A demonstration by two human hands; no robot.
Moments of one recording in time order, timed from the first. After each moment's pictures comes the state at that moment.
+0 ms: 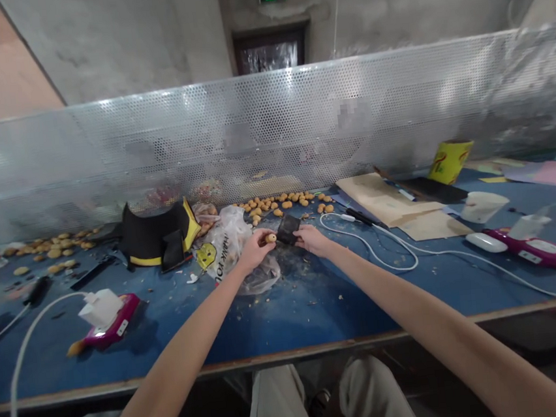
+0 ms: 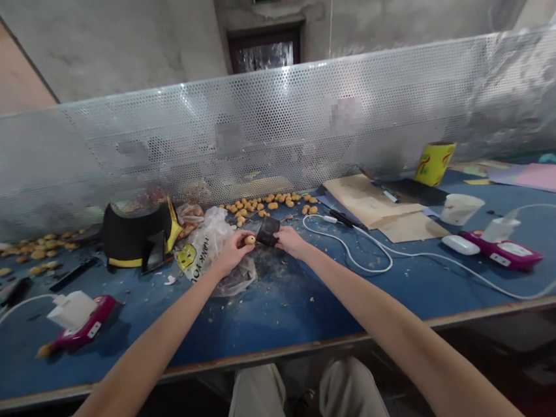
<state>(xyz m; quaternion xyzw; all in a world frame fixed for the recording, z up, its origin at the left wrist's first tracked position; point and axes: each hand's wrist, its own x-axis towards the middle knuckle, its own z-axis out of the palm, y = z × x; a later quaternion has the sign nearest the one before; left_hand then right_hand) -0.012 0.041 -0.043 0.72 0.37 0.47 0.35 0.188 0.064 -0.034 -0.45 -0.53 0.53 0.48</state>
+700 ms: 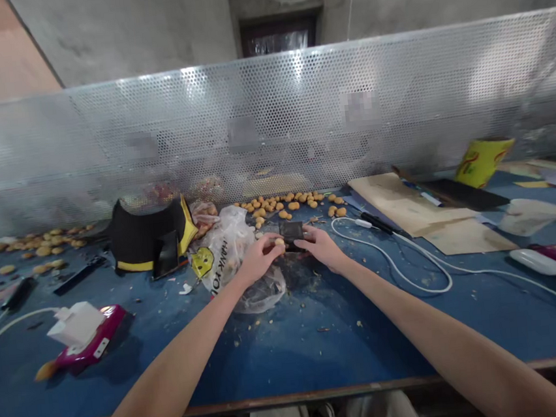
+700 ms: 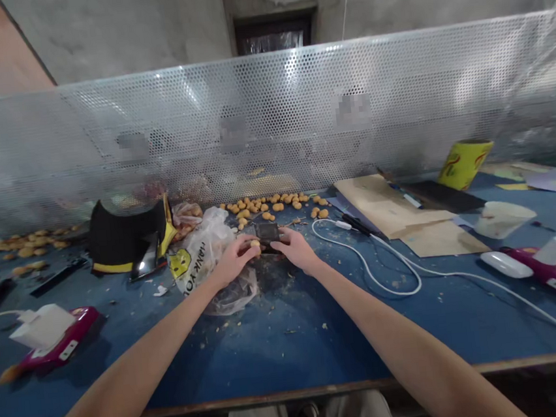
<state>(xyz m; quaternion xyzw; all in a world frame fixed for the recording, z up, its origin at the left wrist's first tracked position) -0.008 0.033 -0.032 0.69 0.38 0.44 0.43 0.196 0.049 -0.027 -0.40 -0.59 0.53 0.46</state>
